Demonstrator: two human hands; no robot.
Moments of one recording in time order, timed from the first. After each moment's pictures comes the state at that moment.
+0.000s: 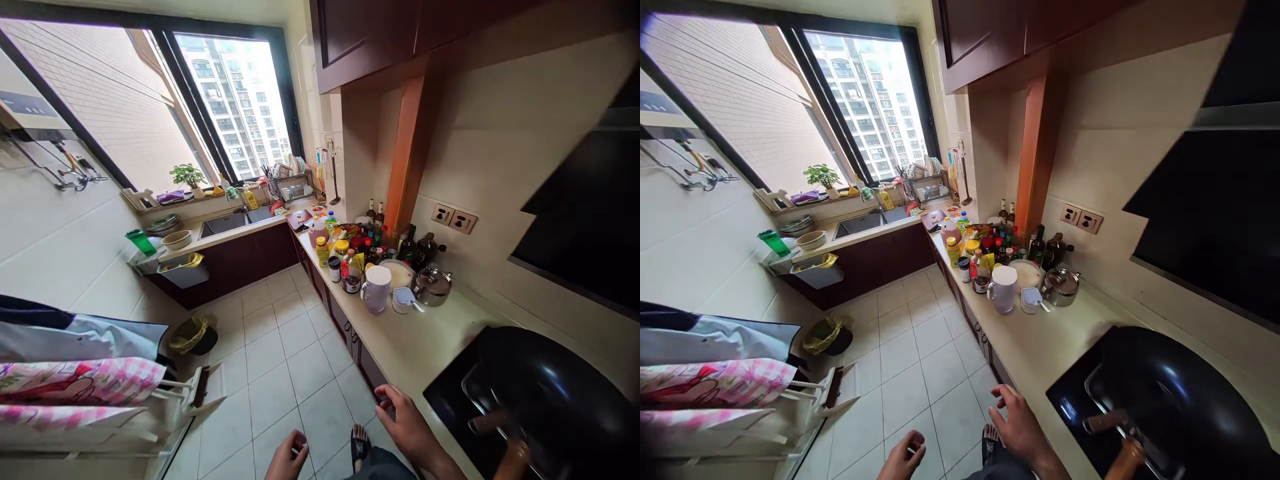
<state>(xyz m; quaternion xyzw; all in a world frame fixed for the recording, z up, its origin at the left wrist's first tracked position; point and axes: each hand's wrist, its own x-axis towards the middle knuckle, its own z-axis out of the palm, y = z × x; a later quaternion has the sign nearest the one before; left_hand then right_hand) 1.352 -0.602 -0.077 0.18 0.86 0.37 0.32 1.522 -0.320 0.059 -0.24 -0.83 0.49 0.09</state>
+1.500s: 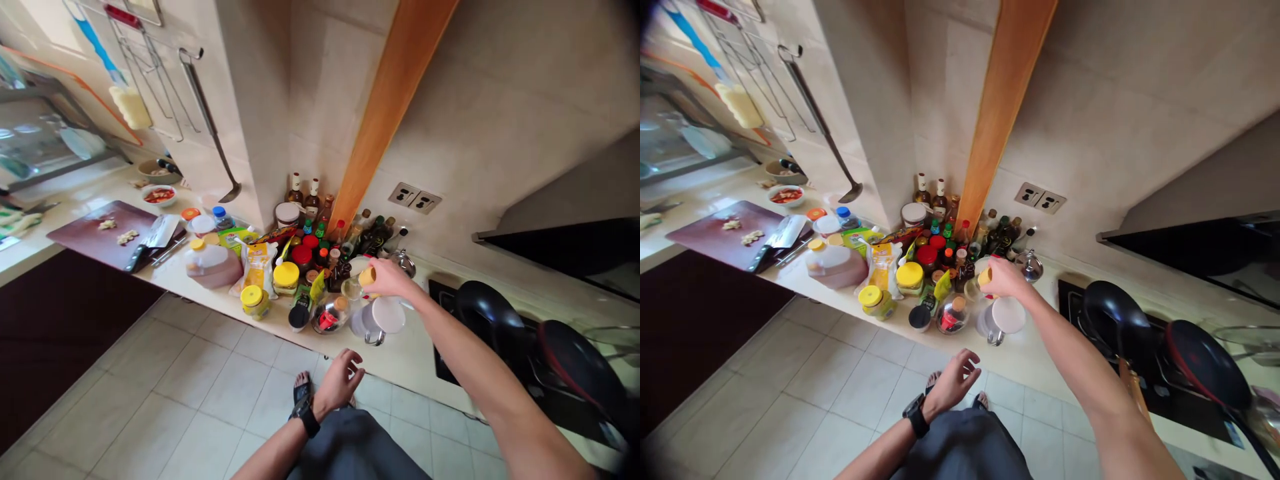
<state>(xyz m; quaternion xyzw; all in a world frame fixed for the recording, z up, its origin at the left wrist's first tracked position) 1.041 -0.268 0.075 0.58 0.51 0.35 0.53 1.166 -0.052 0.248 -0.54 -0.84 0.07 -0.03</state>
